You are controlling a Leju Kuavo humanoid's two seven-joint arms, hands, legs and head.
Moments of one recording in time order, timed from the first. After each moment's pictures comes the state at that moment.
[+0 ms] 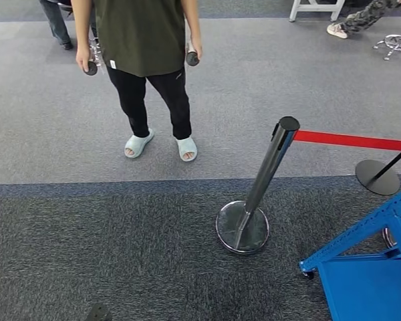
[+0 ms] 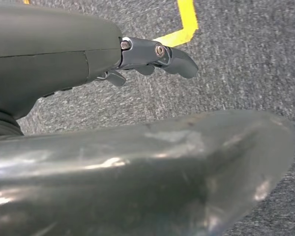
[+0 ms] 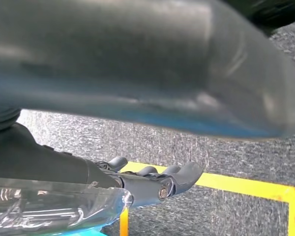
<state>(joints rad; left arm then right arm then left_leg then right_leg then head) -0.05 -0.18 1.31 -0.20 -1.26 -0.08 -0.29 -0.05 0.20 -1.10 -0.20 1.14 -0.14 -0.08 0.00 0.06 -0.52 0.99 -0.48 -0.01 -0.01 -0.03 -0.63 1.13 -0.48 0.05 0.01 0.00</state>
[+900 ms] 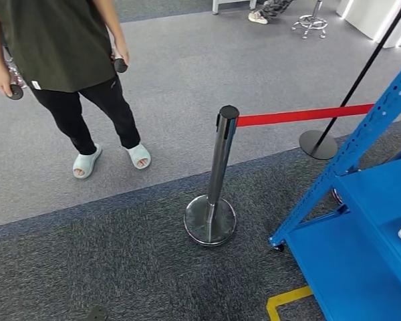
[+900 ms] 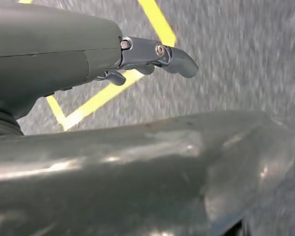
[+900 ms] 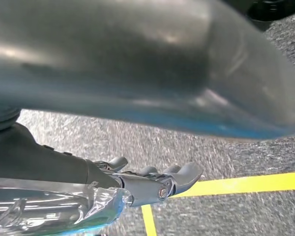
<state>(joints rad) -0.05 -0.17 1.29 -0.20 -1.29 -0.09 -0.19 -0.06 0.19 -1.11 -0.20 1.14 -0.14 -0.09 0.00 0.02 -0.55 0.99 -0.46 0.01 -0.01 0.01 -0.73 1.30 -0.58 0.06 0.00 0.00</state>
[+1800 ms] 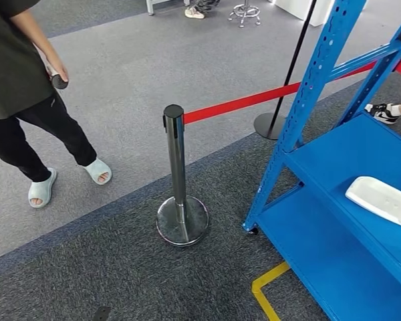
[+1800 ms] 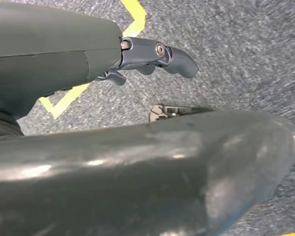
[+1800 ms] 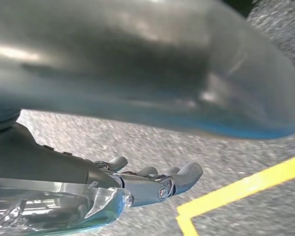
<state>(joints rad) -0.06 -0.24 1.36 -0.20 -1.21 -0.08 -0.20 -0.05 0.18 -1.13 -0.20 1.09 -0.13 -0.09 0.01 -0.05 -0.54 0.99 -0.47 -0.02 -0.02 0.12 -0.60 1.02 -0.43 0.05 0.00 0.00</state>
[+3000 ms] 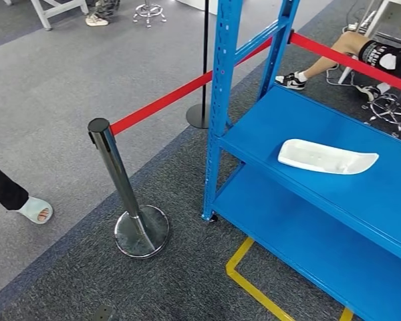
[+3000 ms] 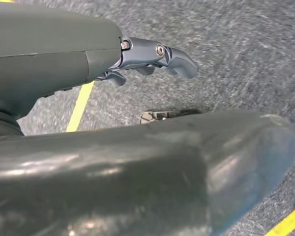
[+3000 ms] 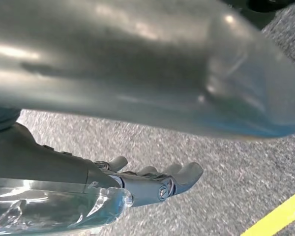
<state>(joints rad) -0.05 -0.22 1.35 -0.20 -1.24 -0.11 -0.29 -0.06 0.19 -1.12 -0.20 1.16 -0.15 -0.09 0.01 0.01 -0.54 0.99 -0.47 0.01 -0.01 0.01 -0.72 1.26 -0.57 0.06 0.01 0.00</state>
